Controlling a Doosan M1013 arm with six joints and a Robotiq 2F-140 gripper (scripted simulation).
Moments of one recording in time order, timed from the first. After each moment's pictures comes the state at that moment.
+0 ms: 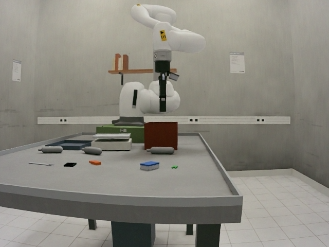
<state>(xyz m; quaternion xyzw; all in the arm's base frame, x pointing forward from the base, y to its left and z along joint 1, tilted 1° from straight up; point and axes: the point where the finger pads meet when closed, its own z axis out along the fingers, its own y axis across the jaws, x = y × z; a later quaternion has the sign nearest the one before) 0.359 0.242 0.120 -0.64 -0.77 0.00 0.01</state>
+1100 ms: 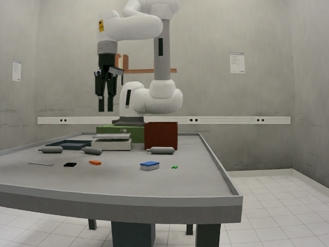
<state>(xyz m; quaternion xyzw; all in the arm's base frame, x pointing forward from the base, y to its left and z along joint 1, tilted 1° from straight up) 0.573 0.022 0.120 -0.84 -0.55 0.00 0.00</state>
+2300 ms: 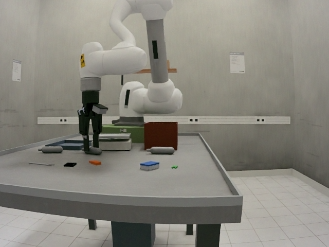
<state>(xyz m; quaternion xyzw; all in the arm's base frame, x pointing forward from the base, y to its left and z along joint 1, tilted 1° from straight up) 0.621 -0.027 -0.042 -0.84 -0.55 0.00 0.01</state>
